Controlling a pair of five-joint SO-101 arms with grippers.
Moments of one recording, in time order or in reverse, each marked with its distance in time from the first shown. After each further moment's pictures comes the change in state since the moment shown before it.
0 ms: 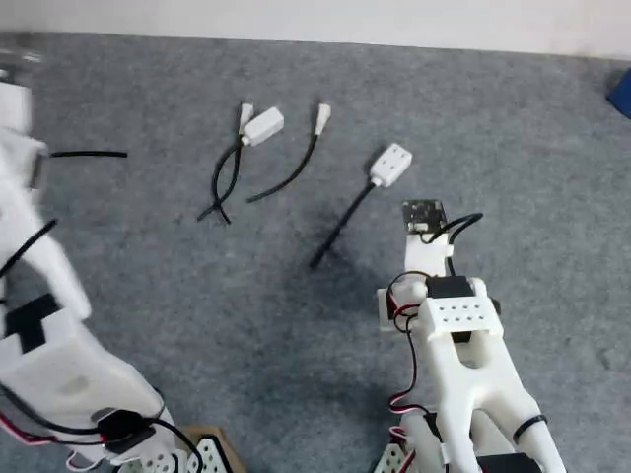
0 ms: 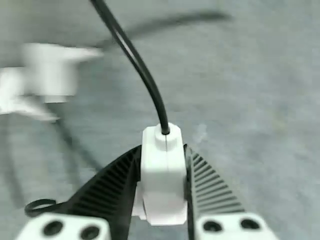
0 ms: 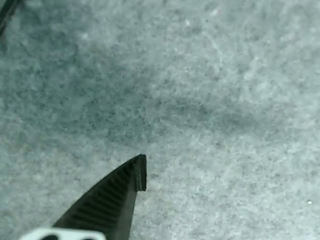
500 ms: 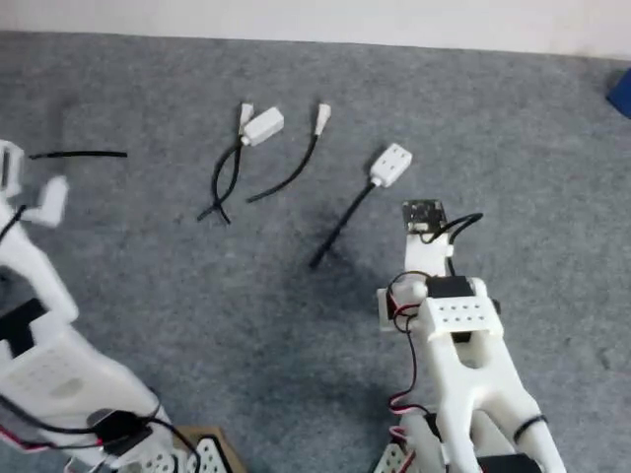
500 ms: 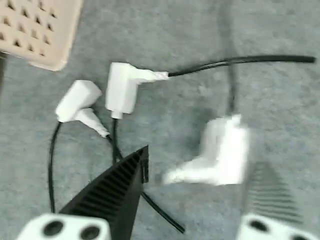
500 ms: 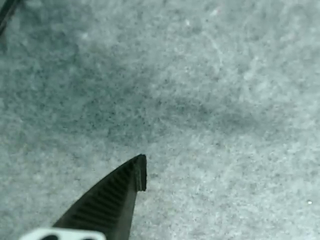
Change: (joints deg) left arm -4.5 0.1 6.2 -16.7 -0.2; right arm 0.0 0.0 0.0 0.0 0.0
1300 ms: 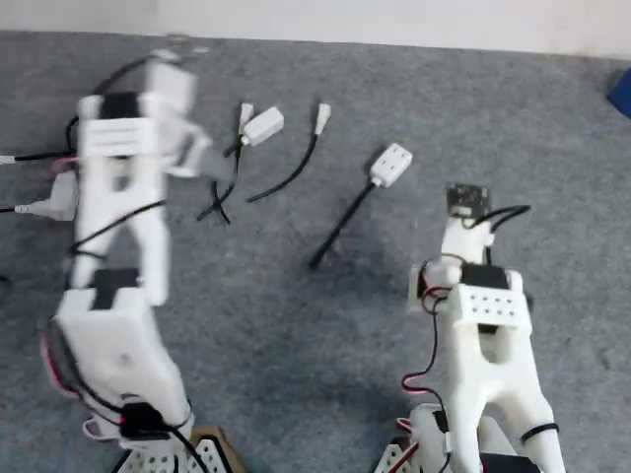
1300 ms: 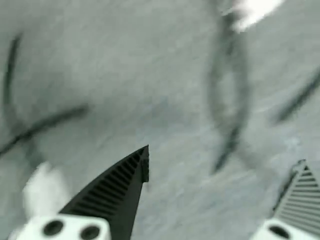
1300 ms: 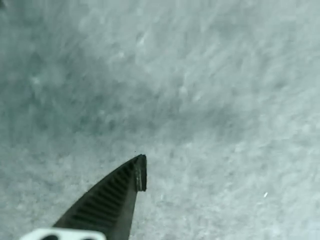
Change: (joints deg) left arm 36.6 7.7 -3.7 10.4 9.8; right arm 9.9 0.0 -7.8 2.8 1.6
